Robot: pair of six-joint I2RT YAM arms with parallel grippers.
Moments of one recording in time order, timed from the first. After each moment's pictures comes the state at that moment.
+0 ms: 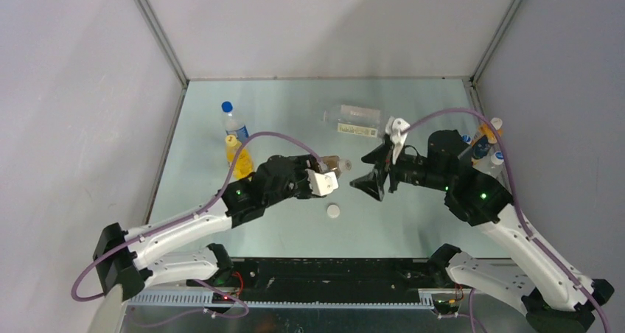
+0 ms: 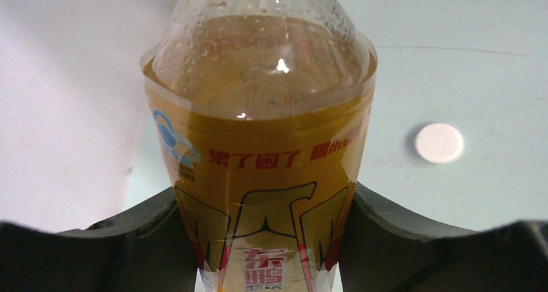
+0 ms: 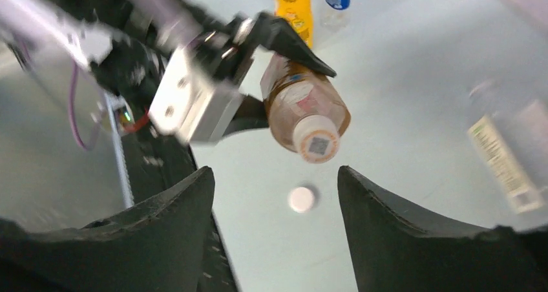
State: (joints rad) left arm -0.99 1.05 0.76 -0.09 -0.13 0.68; right arm 0.71 0.88 1.08 -0.47 -0.41 0.12
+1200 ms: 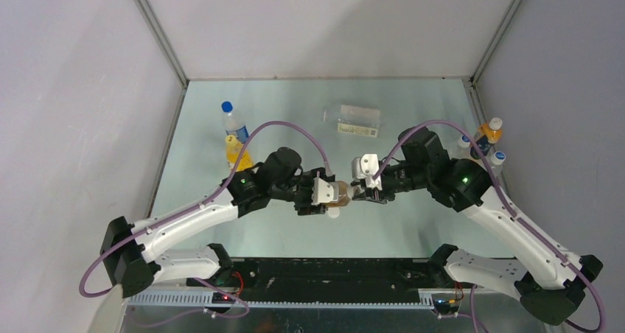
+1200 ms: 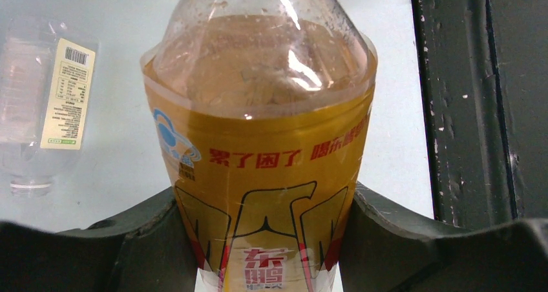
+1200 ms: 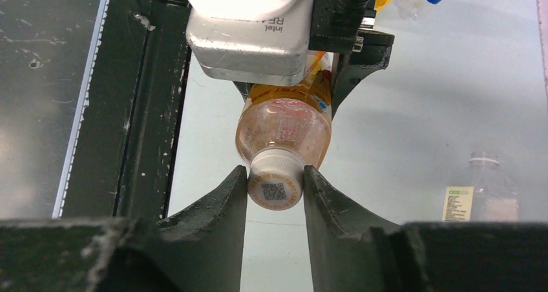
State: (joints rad) left arm -0.92 1.14 0.89 -0.38 0.43 0.63; right arm 0.77 1.00 1.17 -0.81 -0.66 -0.69
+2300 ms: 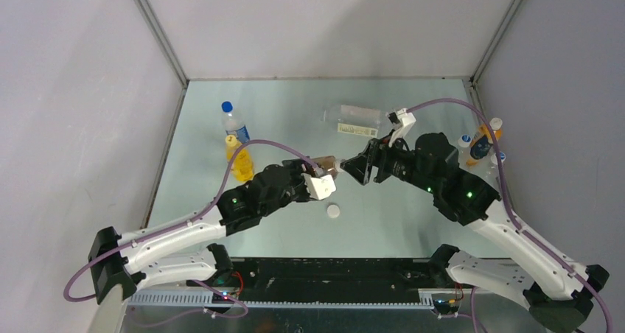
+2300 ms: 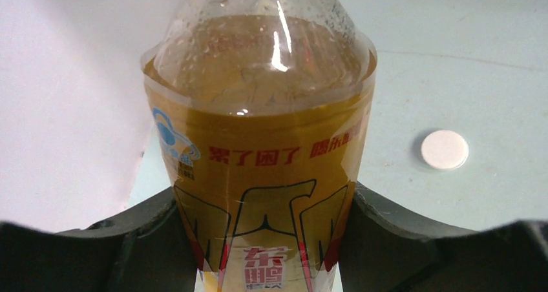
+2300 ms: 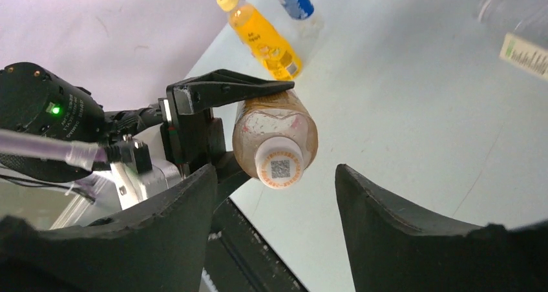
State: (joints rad) left arm -1.03 0.99 0.73 -0.11 -0.21 0.64; right arm 0.80 0.92 1.06 -0.41 -0.13 0.51
